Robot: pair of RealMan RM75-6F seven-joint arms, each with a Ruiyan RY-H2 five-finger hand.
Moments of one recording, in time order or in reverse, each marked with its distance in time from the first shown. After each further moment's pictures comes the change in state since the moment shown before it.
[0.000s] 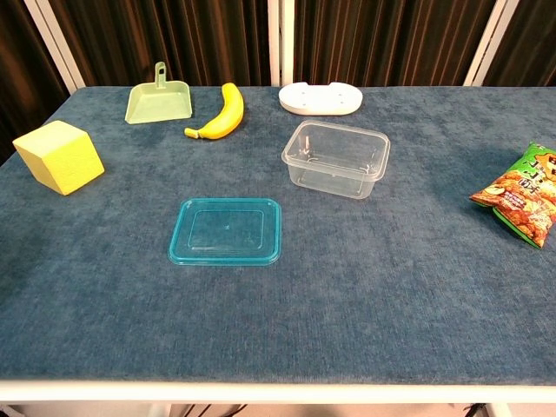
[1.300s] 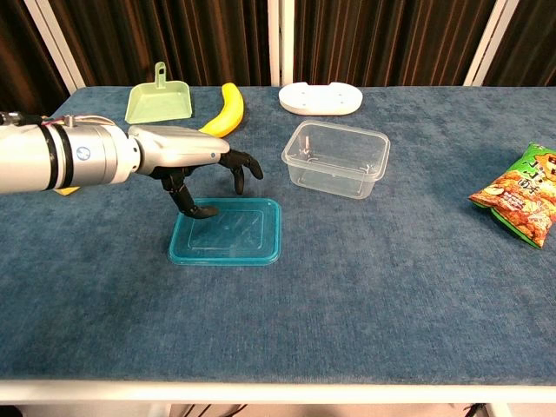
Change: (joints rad) left arm -0.775 -0.441 -0.083 0.447 -0.215 -0.920 -0.207; right arm -0.020 -0.007 -0.015 0.032 0.015 0.013 0.046
